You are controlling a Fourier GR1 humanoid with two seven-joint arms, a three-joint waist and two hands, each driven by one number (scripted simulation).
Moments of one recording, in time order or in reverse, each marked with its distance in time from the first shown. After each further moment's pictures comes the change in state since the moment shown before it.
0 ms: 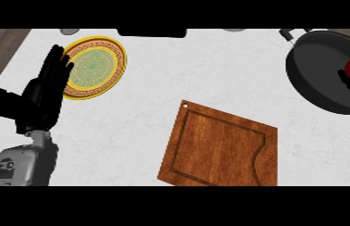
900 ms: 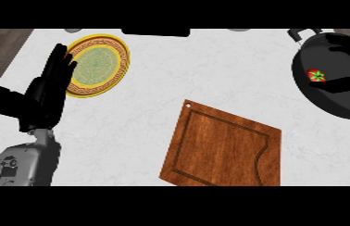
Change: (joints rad) left arm -0.012 -0.009 -0.005 0.009 -0.002 -0.008 -0.011; right arm -0.300 -0.013 -0.092 0.705 -0.061 0.167 -0.268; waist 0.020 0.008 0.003
